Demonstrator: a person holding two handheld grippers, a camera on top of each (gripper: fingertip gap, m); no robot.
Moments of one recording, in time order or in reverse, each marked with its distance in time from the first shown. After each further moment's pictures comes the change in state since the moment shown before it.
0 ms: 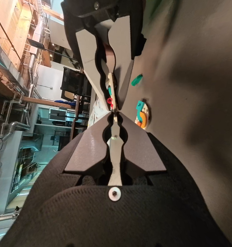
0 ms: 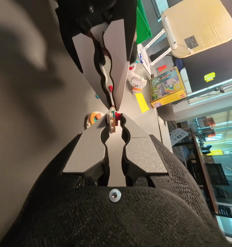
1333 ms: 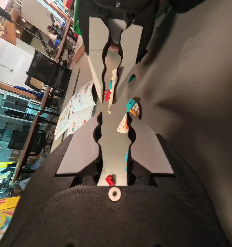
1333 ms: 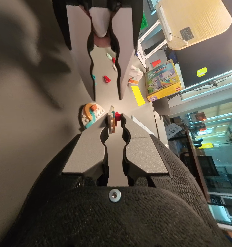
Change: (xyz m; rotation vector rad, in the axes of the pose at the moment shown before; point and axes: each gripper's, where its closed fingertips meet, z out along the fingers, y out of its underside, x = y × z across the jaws) left arm 0.011 0.011 -0.001 0.036 0.148 -0.275; right arm 0.003 0.018 0.003 -0.024 0.054 -0.003
